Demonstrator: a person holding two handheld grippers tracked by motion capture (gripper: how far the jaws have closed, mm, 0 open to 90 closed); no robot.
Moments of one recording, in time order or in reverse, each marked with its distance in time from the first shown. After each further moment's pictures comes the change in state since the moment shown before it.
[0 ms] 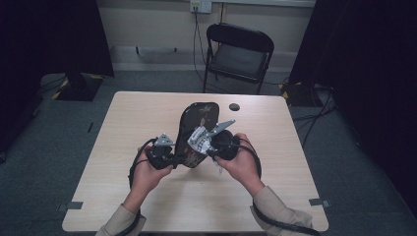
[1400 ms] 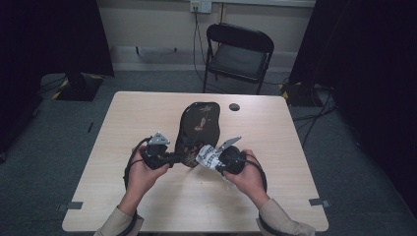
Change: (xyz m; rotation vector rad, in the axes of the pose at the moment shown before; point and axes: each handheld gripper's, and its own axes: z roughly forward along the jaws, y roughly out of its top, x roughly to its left) left arm 0.000 0.001 -0.017 -0.026 0.016 -0.049; right arm -0.005 -0.052 0.026 0.086 0.022 0.050
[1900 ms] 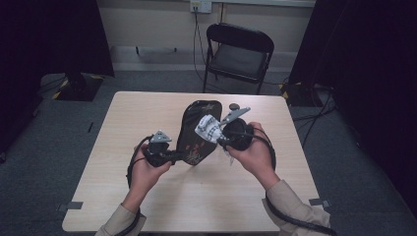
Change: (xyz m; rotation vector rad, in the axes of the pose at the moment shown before) left arm 0.001 0.004 0.008 -0.017 0.014 -0.012; right arm -0.010 0.063 -0.086 -0.123 -0.097 -0.059
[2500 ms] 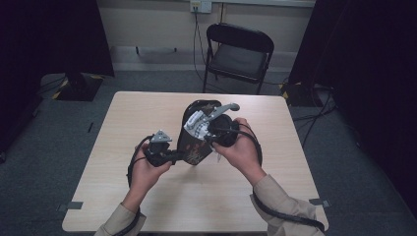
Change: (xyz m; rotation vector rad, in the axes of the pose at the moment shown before) left arm 0.001 0.001 0.001 0.005 -0.013 0.012; right arm 0.017 0.024 0.016 -0.007 0.027 -0.021
